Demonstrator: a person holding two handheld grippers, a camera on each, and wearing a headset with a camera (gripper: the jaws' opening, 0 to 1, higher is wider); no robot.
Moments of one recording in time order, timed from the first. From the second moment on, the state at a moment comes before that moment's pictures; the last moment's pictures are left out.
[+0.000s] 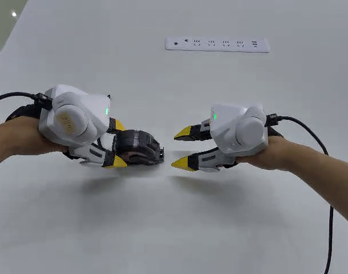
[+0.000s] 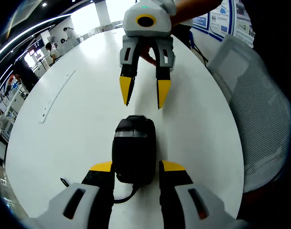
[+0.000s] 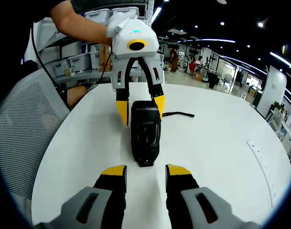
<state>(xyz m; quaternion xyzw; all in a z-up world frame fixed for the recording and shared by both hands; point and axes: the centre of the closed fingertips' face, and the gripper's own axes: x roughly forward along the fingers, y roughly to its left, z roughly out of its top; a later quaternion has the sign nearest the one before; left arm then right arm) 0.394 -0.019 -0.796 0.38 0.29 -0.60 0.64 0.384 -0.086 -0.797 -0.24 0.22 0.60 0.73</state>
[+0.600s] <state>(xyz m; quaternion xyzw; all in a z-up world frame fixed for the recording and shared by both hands) 0.396 -0.017 -0.798 0.37 0.30 -0.61 0.64 0.388 -0.067 -0.820 -0.25 0.23 0.61 0.71</state>
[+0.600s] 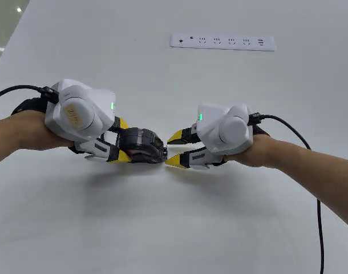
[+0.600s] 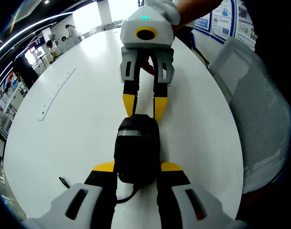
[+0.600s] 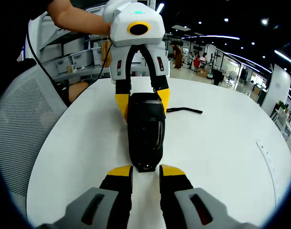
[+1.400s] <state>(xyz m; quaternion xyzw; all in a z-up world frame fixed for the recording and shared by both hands) 0.394 -0.016 -0.799 0.36 0.31 -0.60 0.64 0.390 -0.065 -0.825 -0.26 0.24 0.63 0.69</state>
